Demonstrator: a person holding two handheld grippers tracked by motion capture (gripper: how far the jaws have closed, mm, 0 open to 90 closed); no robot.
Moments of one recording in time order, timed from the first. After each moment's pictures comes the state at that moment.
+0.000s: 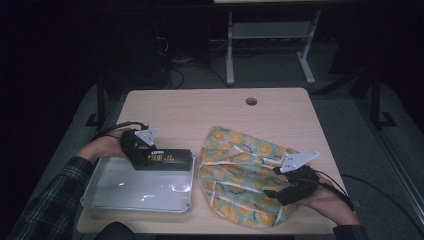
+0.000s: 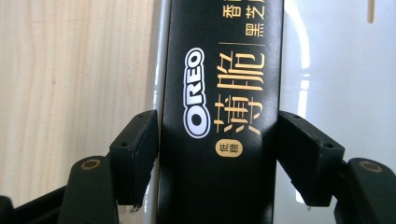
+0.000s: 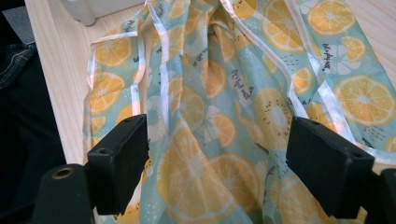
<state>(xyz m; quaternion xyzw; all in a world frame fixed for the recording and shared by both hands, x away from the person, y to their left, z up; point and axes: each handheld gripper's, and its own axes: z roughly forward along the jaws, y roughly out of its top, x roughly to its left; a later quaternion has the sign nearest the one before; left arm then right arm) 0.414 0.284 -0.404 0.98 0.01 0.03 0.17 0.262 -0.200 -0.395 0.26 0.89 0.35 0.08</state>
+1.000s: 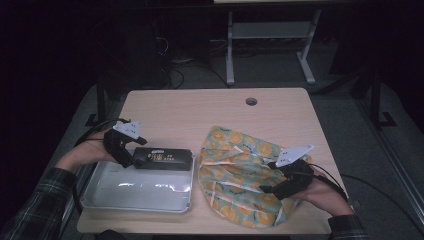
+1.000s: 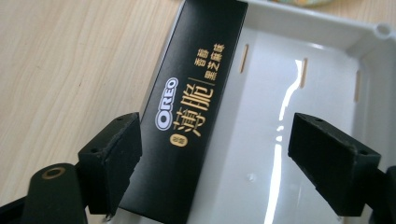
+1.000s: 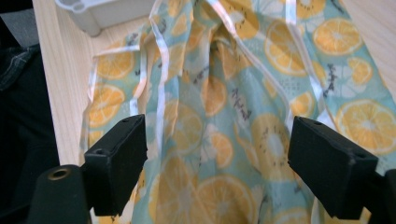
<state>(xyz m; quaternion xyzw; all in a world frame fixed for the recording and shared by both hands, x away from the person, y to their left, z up) 0.375 0.307 -0.358 0.96 0.11 0.03 0.27 0.279 -0.191 -0.391 0.24 0.90 0.37 0.07</state>
